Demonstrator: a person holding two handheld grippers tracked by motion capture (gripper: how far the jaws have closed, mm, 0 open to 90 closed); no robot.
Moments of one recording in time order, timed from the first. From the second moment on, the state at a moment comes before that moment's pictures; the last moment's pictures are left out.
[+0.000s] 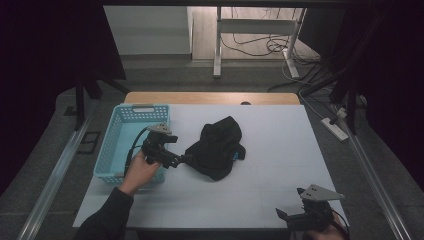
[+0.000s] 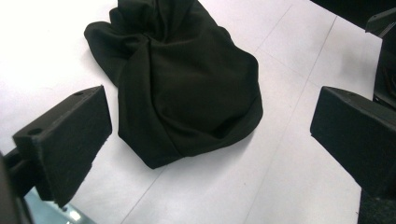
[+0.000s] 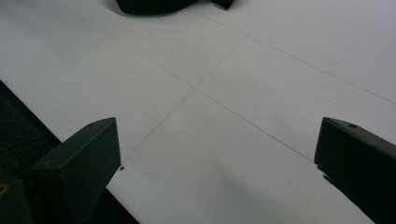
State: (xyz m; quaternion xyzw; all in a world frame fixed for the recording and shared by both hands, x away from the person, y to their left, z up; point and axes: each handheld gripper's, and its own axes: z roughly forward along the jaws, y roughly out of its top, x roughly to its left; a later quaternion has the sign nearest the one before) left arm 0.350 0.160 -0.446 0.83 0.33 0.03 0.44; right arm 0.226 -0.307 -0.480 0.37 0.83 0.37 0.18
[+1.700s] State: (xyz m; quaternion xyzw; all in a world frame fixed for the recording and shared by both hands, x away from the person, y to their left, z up) left arm 0.303 0.199 -0.458 0.82 0.36 0.04 0.45; right arm 0.227 -0.306 -0.480 0.37 0.83 0.37 0.18
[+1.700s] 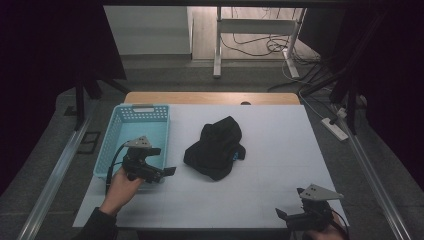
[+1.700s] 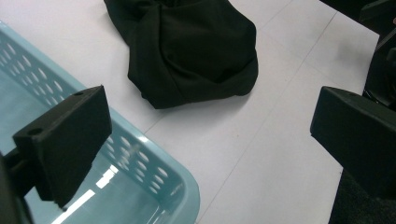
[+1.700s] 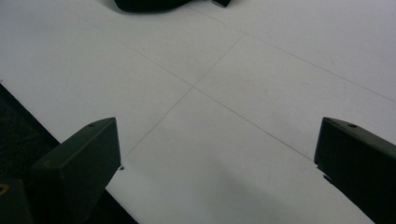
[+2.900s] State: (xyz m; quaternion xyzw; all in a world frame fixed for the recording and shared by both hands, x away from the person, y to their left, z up) left arm 0.266 0.222 -0.467 0.80 0.38 0.04 0.45; right arm 0.227 -0.306 -0.480 0.38 0.83 0.36 0.18
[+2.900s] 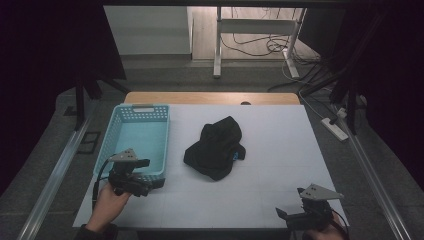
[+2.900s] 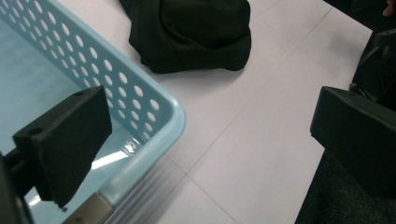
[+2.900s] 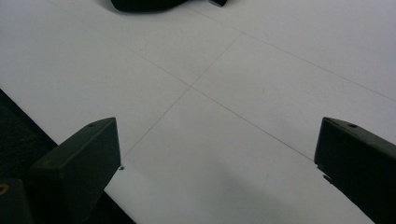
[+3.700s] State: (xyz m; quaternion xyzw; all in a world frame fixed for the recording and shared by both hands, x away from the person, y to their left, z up) left arm 0.241 0.236 -0.472 0.80 0.40 0.05 0.46; right arm 0.227 -0.306 -0.480 0.38 0.83 0.36 0.18
